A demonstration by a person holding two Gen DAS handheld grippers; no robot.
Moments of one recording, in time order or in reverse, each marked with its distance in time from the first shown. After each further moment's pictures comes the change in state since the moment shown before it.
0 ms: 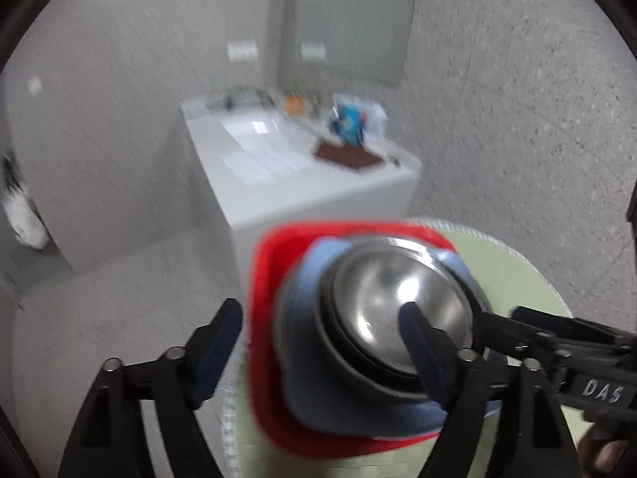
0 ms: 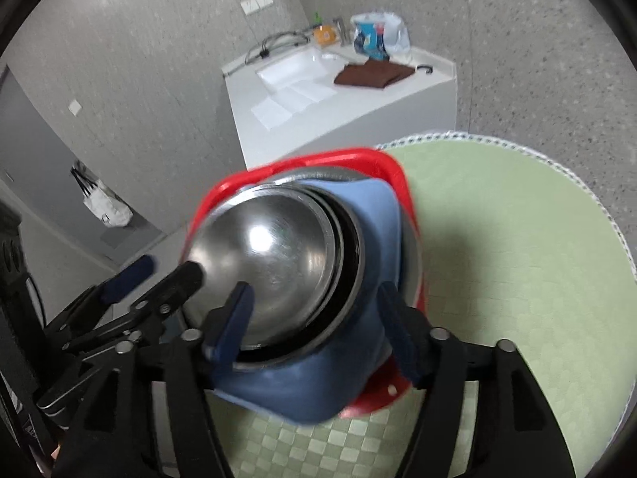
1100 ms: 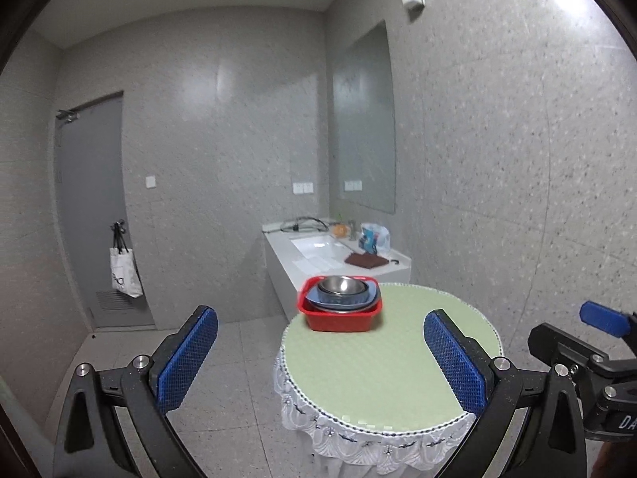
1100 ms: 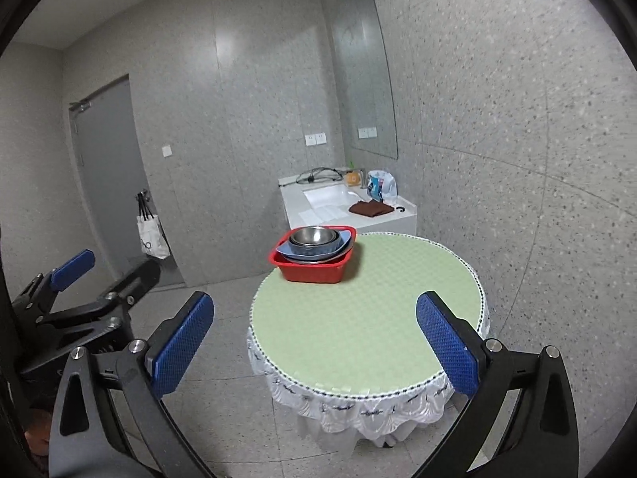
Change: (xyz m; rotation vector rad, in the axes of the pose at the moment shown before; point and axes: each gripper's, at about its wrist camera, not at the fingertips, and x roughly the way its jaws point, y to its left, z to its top) left arm -0.544 -0.216 -0.328 -0.014 -0.446 0.221; right arm -0.438 -0.001 -0.313 -0.261 -0.511 0.028
